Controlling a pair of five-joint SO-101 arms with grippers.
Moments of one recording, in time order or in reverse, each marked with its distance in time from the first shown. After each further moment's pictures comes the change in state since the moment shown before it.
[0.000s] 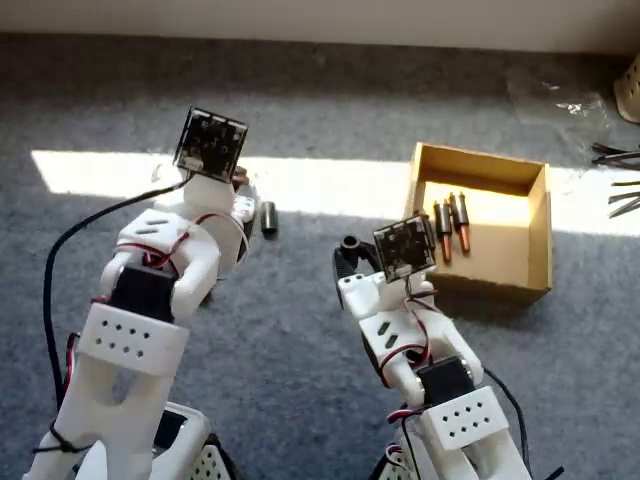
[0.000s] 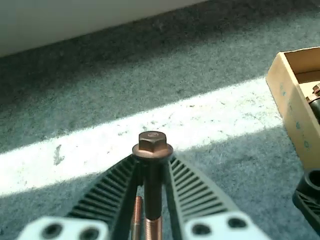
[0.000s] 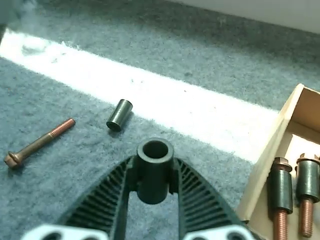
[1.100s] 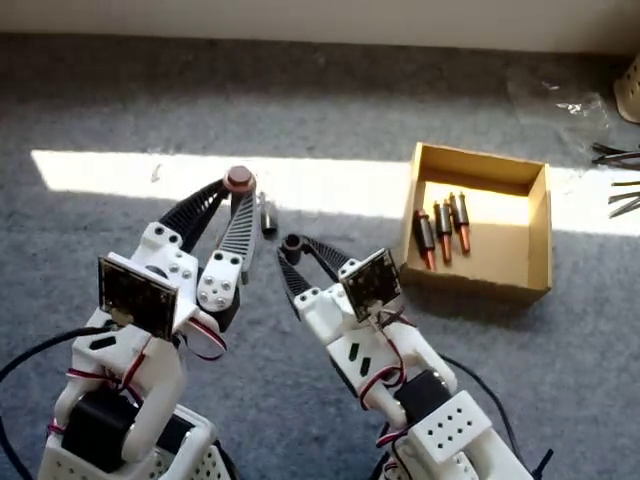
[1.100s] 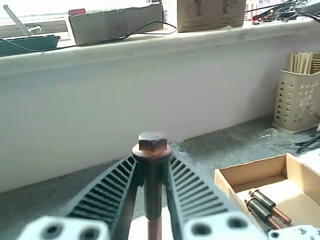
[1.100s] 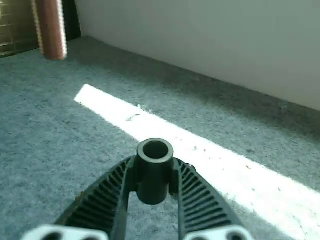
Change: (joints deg) left arm 10.3 -37.1 13.3 -9.0 0.0; right arm -14.5 -0.7 5.5 -21.5 1.6
